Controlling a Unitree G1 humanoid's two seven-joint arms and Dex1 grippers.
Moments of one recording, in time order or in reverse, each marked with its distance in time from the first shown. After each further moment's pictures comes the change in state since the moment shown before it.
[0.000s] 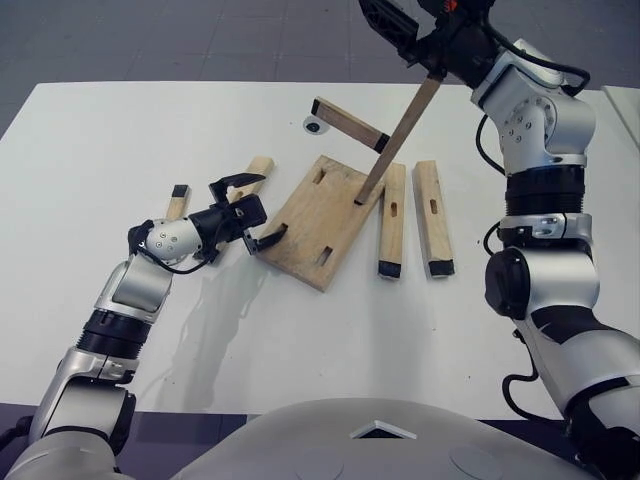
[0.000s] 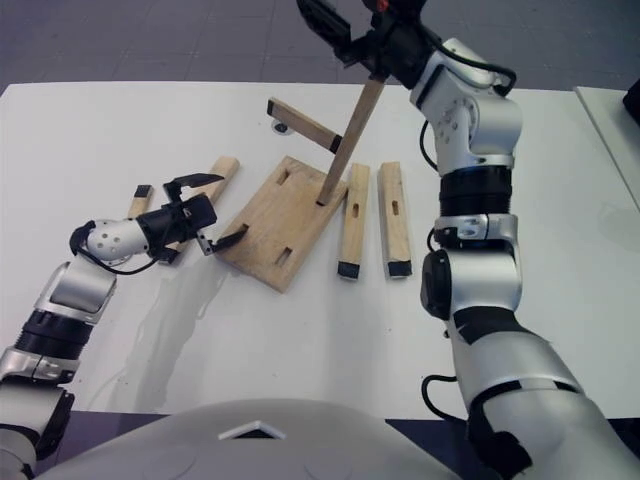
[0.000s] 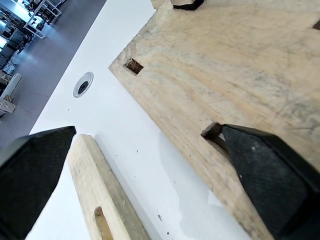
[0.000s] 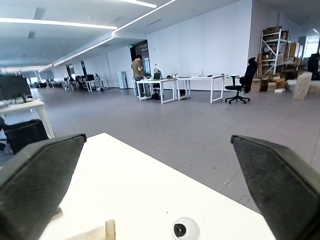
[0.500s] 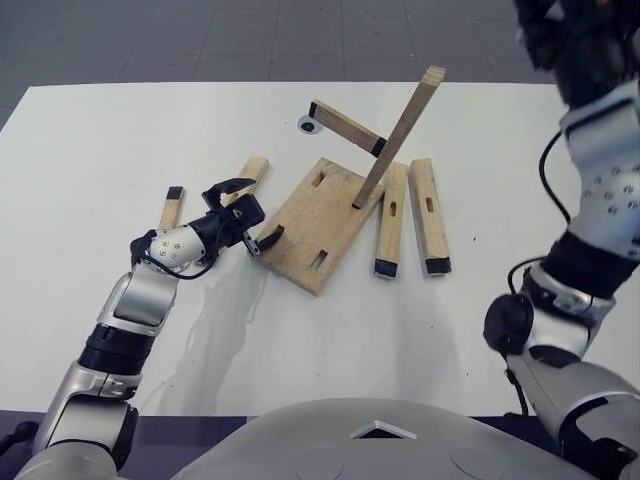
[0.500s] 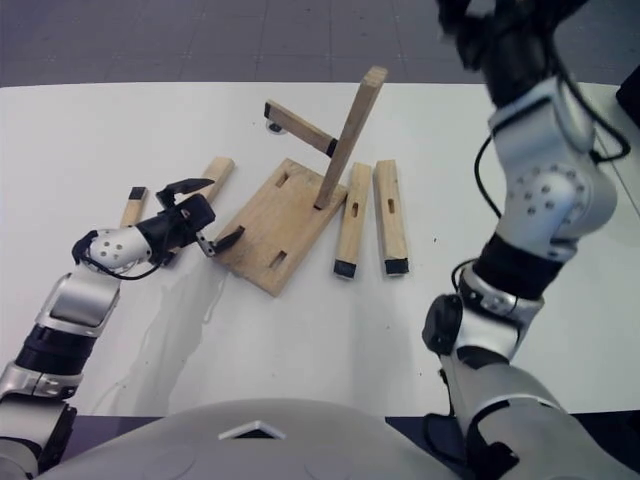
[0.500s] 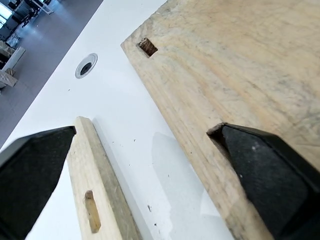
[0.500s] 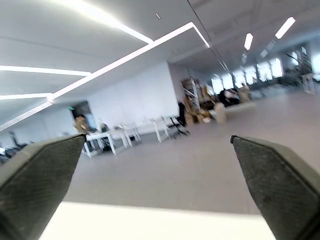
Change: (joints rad) left arm 0.084 -0.040 0.027 -0.180 -0.002 0.287 0.103; right arm 0.349 0.025 -0.326 -0.717 0.274 0.326 -0.479
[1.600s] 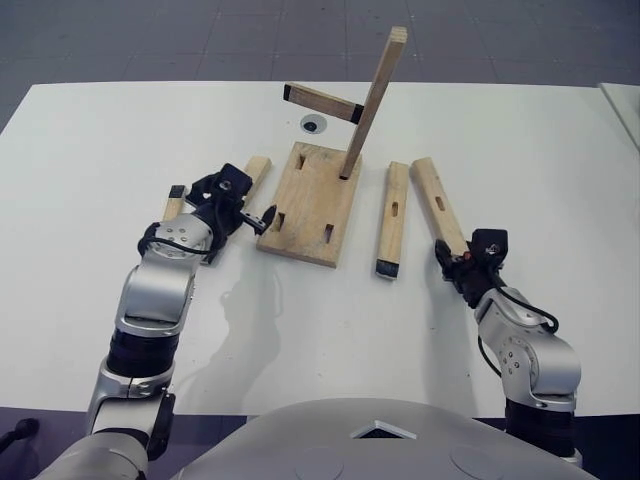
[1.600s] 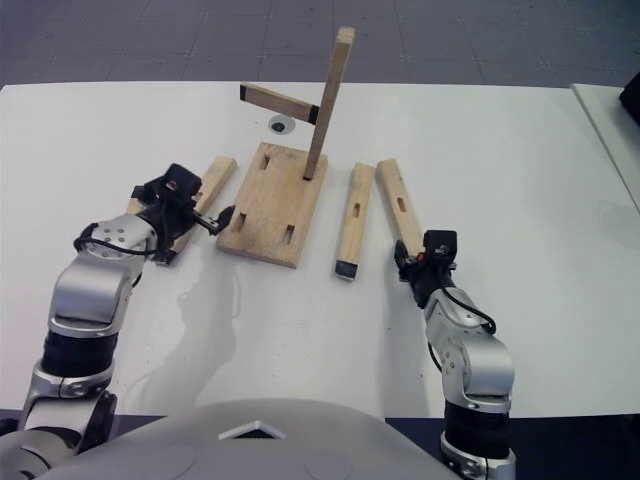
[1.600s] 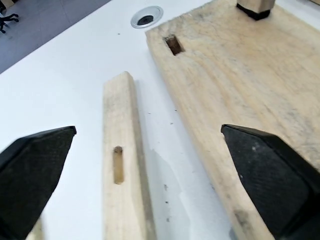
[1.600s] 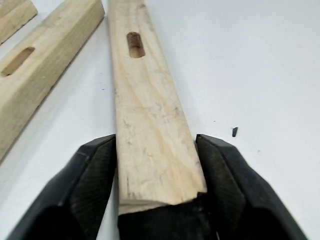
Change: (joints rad) left arm -0.077 -0.158 0.140 -0.268 -0.044 0.634 0.182; right arm 0.759 0.073 0.290 -0.151 -0.389 0.025 -0.184
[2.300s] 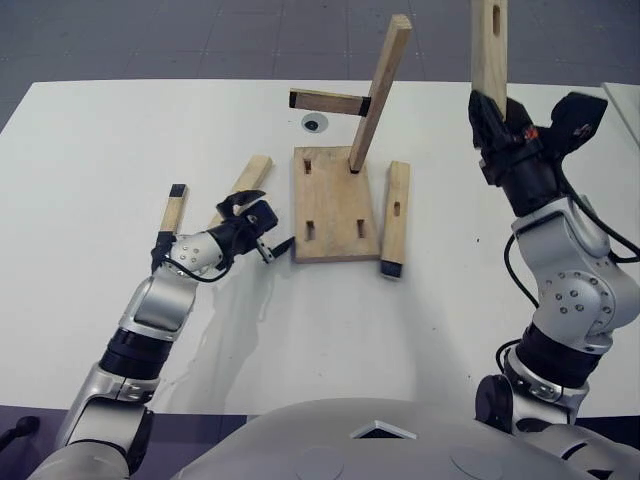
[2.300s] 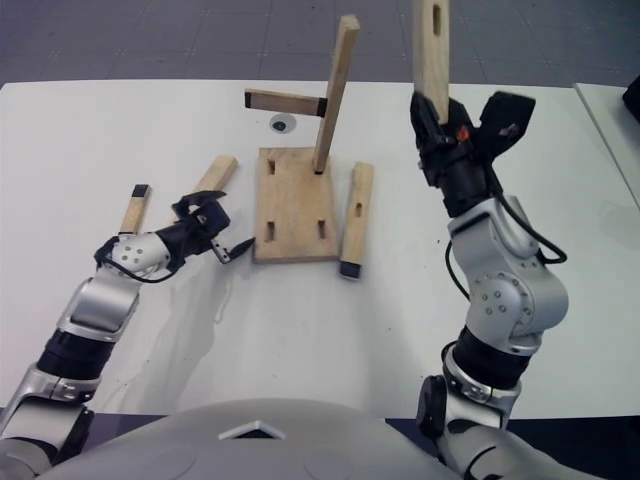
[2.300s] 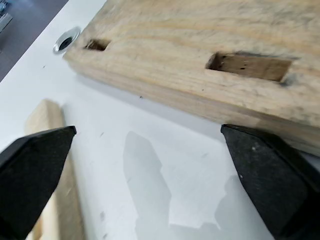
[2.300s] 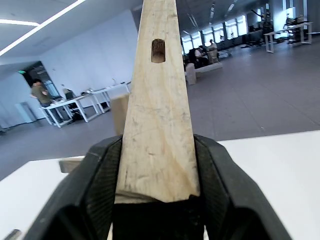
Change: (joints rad) left arm 0.066 0.058 -0.186 0.215 0.034 -0.539 -0.198; right arm -0.461 -0.003 -0.204 -0.101 0.402 -0.013 0.080
